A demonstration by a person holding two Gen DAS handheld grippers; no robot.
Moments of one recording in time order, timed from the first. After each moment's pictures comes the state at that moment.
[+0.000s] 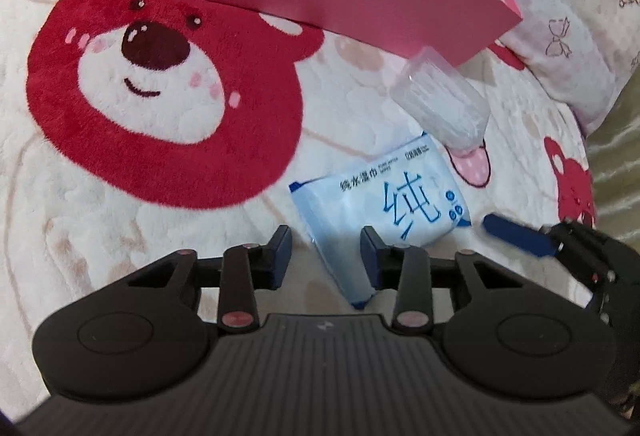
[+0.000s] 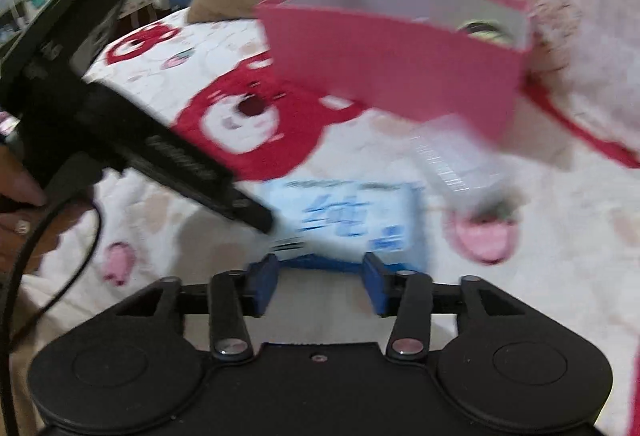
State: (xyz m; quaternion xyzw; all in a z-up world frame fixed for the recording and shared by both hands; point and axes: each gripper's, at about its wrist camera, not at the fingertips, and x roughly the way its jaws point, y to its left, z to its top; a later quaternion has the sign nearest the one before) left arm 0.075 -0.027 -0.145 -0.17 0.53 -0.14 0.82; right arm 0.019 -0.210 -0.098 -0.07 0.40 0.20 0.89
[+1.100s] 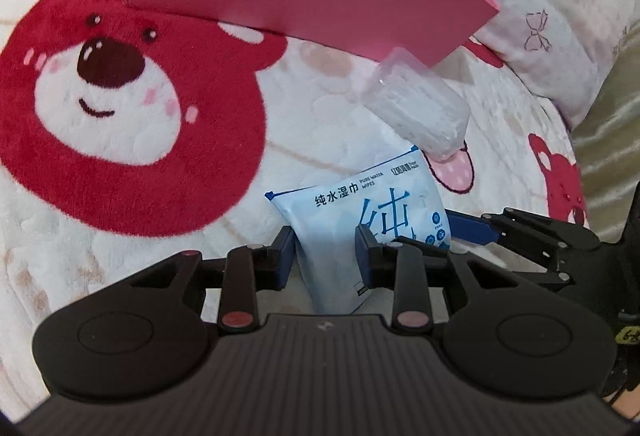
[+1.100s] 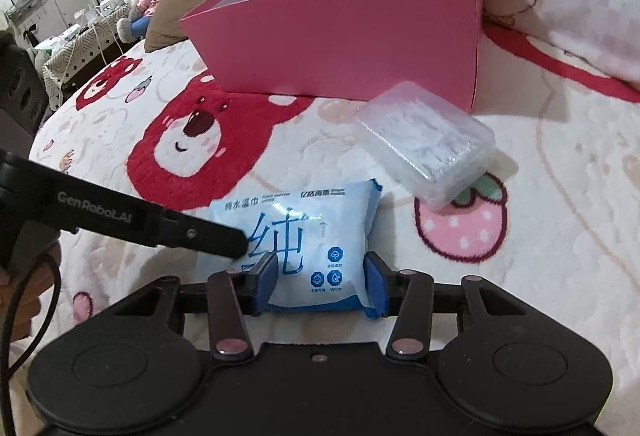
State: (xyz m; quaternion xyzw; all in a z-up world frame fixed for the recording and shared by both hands) left arm 0.079 -0.049 -0.153 -0.16 0.50 -0.16 0.84; right arm 0.065 -0.242 -0.124 0.04 0.43 0.19 0.88
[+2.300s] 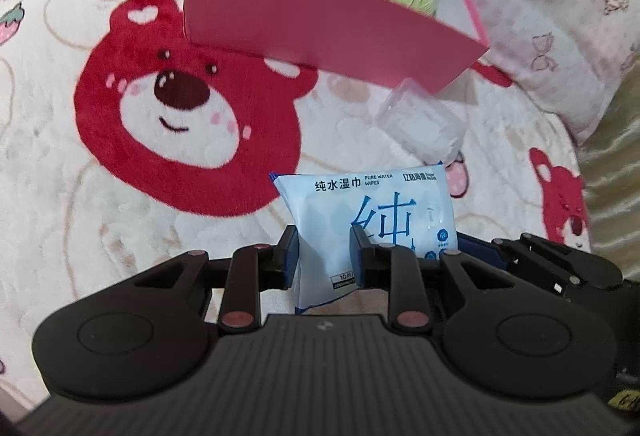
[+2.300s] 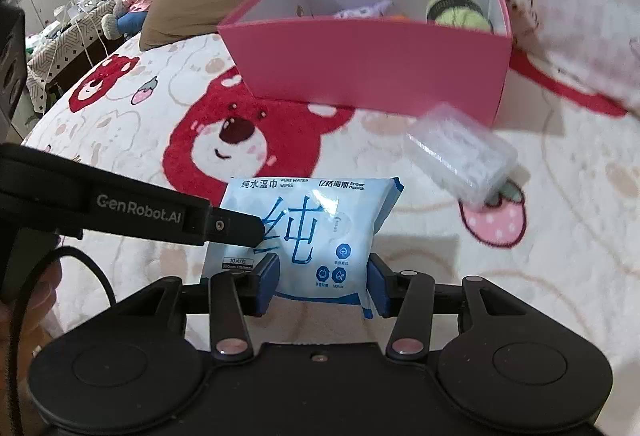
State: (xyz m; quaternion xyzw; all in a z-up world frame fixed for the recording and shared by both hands) left arm 0.050 -0.023 -0.094 -0.15 0.51 -0.10 0.84; right arm 0.037 -0.180 -0.069 0.02 0.44 0.15 0.88
